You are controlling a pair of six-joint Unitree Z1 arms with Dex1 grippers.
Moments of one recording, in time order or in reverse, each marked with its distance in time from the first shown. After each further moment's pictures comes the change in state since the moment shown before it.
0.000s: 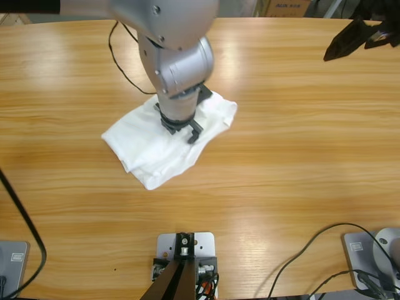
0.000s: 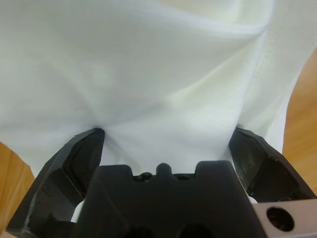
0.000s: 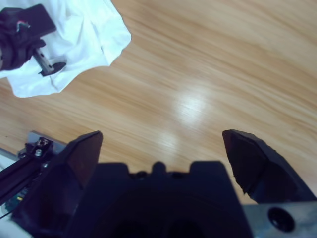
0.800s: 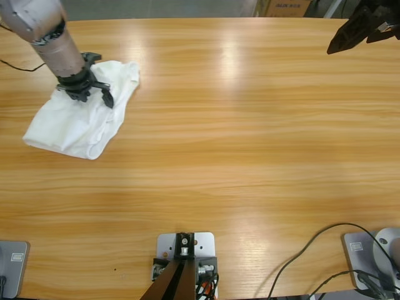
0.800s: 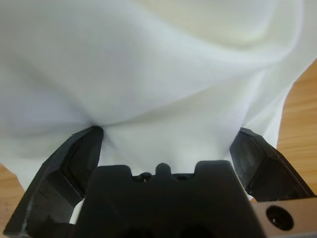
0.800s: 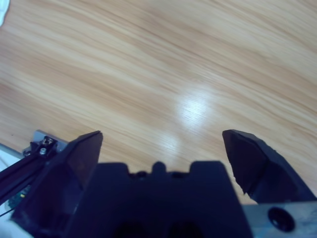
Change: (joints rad) arm 0 0.569 -0.200 0.411 -0.181 -0.126 -0.014; arm 1 -0.024 0.000 -0.021 0.009 0.029 -0.026
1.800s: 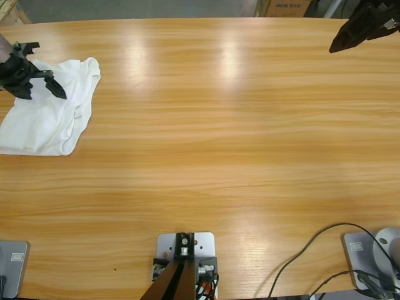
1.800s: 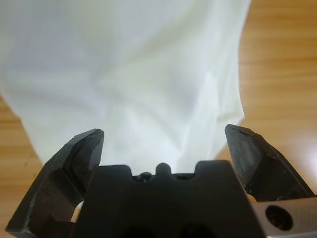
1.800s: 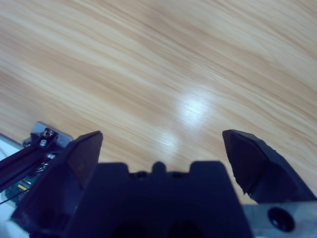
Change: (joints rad) arm 0 0.236 -0.222 0.143 0.037 -0.098 0.060; arm 1 0.000 0.010 -0.036 0.041 0.023 -0.054
